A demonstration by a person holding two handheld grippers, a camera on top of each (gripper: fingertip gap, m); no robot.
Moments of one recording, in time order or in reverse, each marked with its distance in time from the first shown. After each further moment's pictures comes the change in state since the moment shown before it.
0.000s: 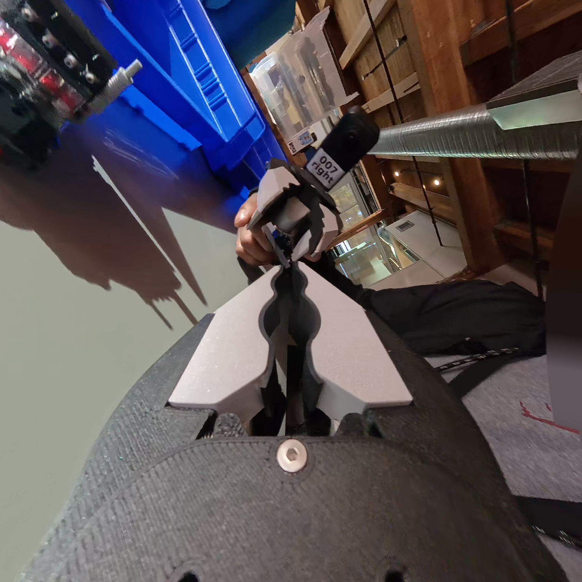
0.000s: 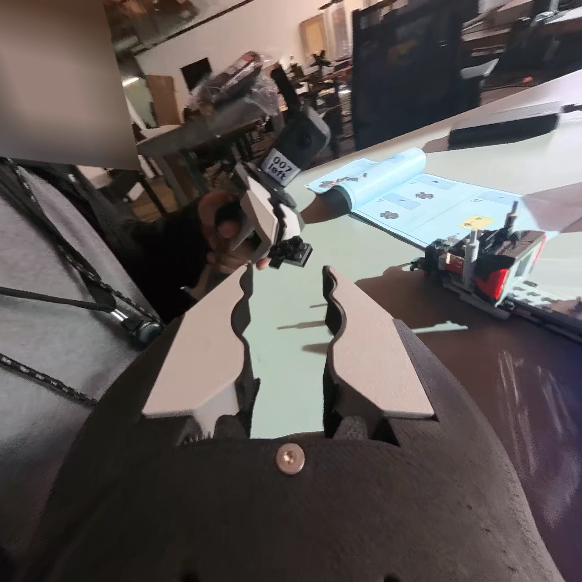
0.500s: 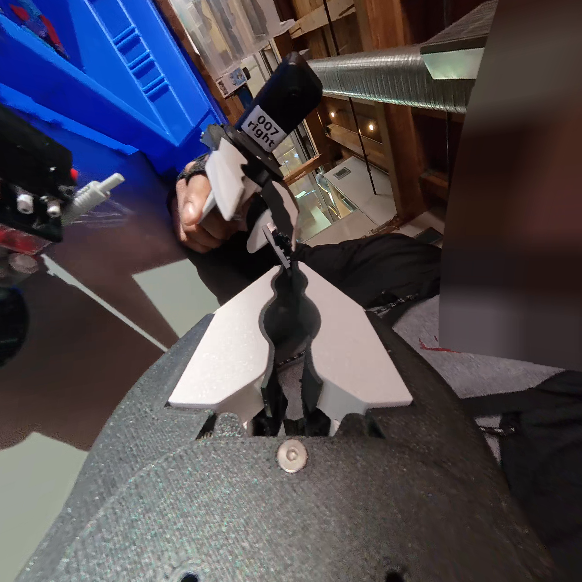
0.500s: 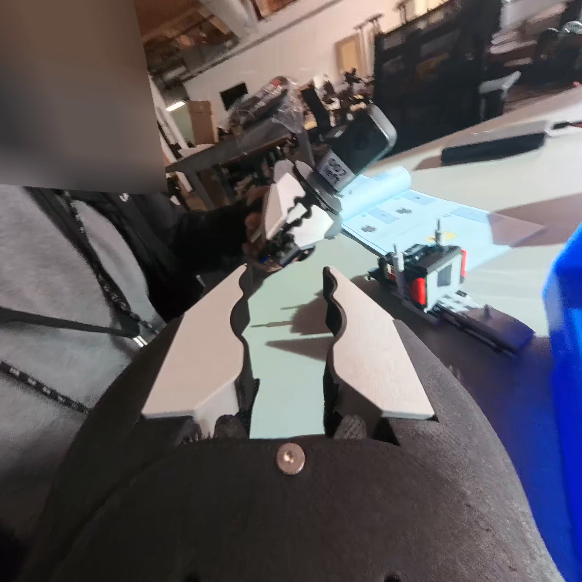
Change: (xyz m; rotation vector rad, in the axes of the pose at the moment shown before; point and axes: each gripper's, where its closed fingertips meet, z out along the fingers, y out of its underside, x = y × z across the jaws) left arm -0.004 -0.042 0.040 -0.198 0.238 -0.050; right arm 0.042 -0.018 -0.027 0.043 -0.117 0.028
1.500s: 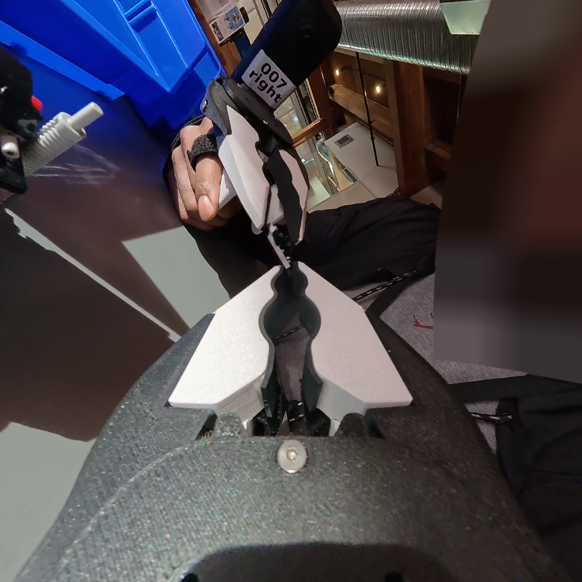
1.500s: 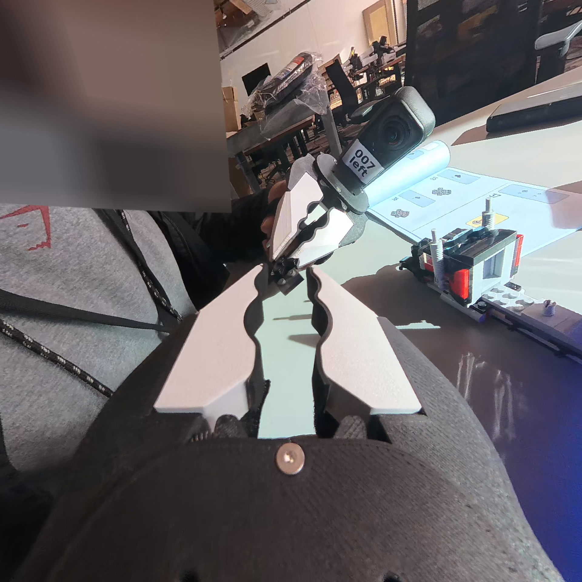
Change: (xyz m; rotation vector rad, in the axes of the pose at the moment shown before) left arm -0.007 0.023 0.006 -0.107 0.001 -0.036; right arm -0.014 0.011 0.008 -0.049 -0.080 0.059
